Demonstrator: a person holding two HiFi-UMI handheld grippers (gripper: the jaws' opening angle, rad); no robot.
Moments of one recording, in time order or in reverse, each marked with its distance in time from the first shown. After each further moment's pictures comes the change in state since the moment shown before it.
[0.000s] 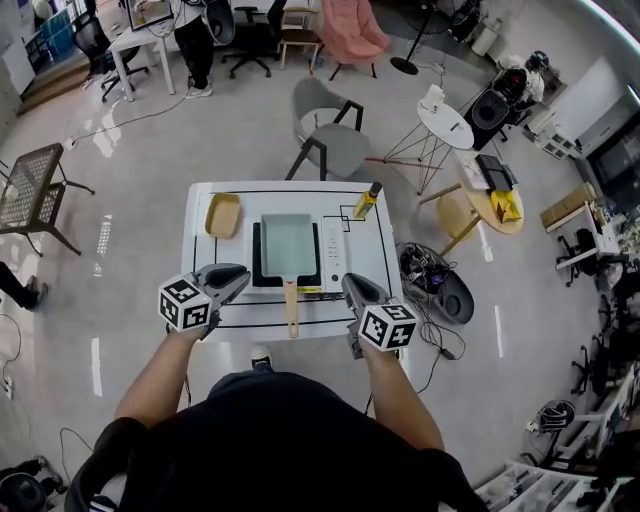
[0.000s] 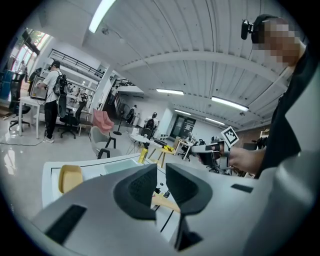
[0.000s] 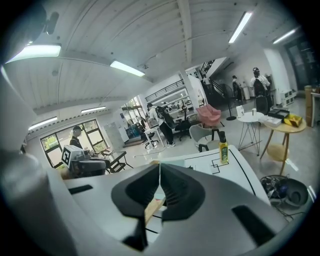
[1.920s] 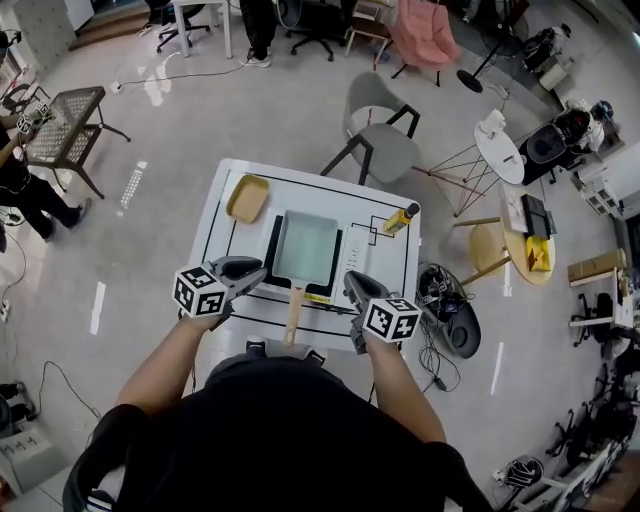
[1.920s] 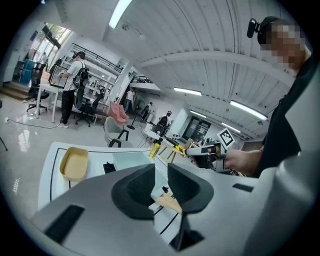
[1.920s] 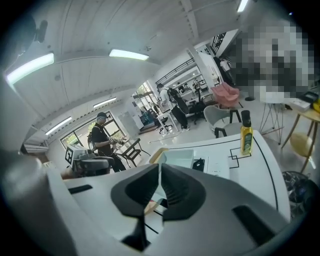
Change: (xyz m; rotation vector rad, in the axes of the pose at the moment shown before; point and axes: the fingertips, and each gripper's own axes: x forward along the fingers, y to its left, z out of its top) left arm 0.036 0.031 -0.027 -0.158 0.012 0.136; right arm 0.087 -0.036 -0.015 0.015 0.200 0.215
